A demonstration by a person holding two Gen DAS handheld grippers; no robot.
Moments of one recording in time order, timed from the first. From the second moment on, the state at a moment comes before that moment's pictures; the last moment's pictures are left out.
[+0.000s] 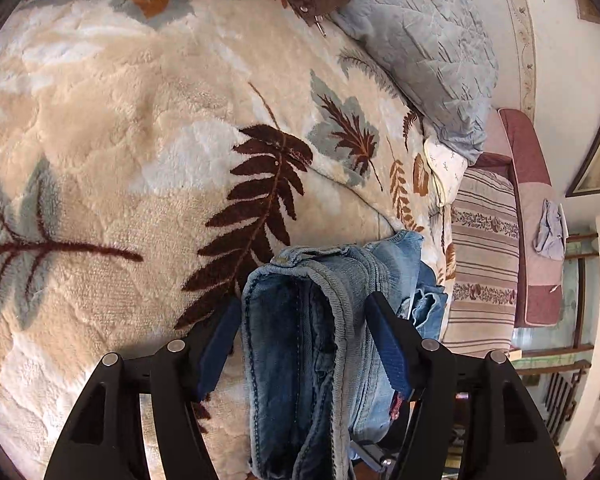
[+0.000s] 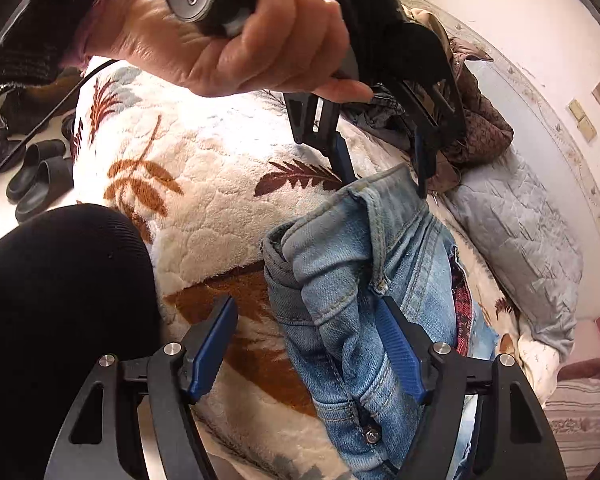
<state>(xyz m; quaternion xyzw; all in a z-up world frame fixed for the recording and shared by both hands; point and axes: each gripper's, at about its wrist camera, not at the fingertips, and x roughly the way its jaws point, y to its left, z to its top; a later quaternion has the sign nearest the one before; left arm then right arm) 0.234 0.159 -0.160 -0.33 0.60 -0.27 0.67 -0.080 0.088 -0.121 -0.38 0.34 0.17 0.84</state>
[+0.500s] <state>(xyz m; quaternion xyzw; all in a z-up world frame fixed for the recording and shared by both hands) 0.214 0.098 -0.087 -0.27 0.54 -0.33 0.72 -0.061 0.041 -0.061 -0.24 0.33 0.19 0.89</state>
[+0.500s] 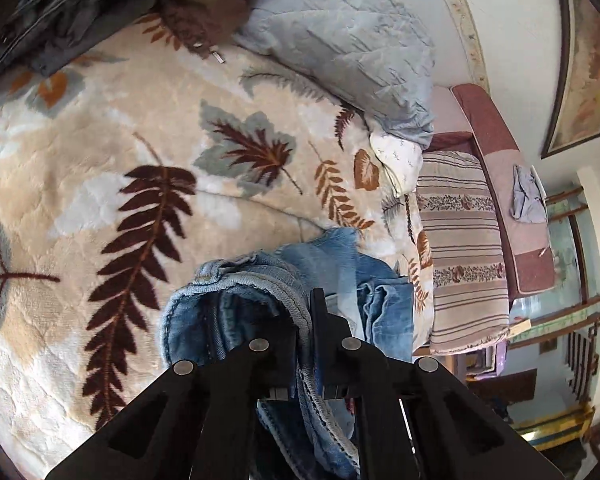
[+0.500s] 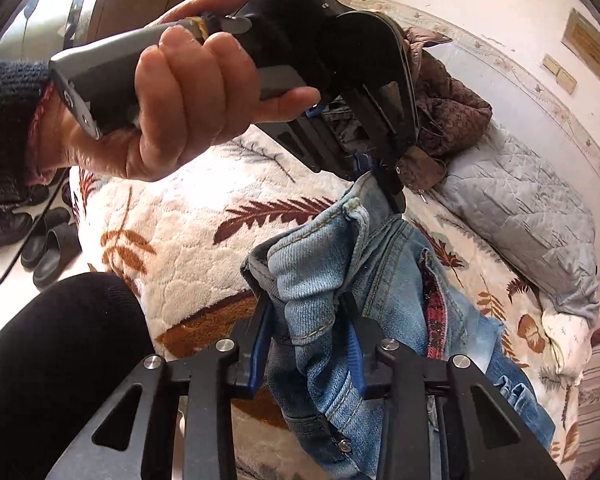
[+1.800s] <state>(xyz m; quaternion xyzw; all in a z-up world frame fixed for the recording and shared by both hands) 0.211 -0.245 0.022 0.07 0.58 -0.34 0.74 -0.111 -0.310 -0.110 0.45 0.36 0.08 0.81</state>
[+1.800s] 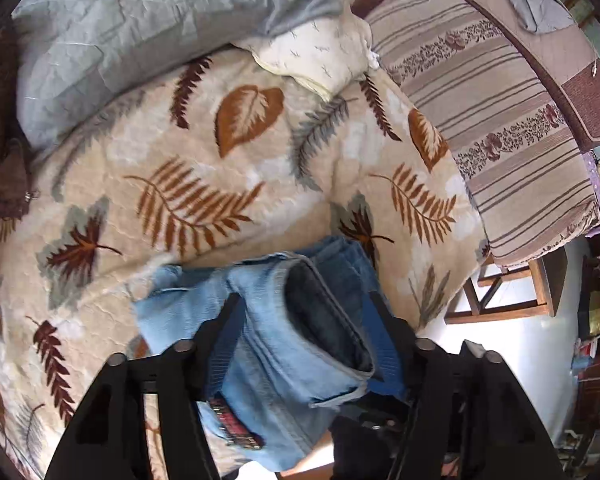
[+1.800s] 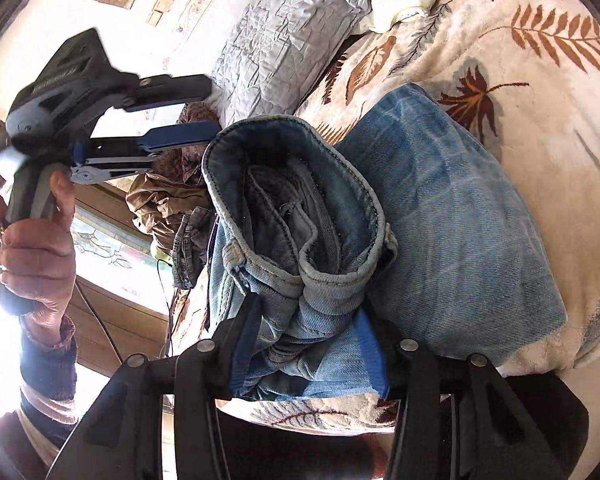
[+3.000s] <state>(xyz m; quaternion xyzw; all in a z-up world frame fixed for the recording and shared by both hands) 0.212 -0.255 -0.046 0.26 0.46 -0.55 0.65 -0.107 -0.299 -0.085 0.52 0.33 0.13 0.78</state>
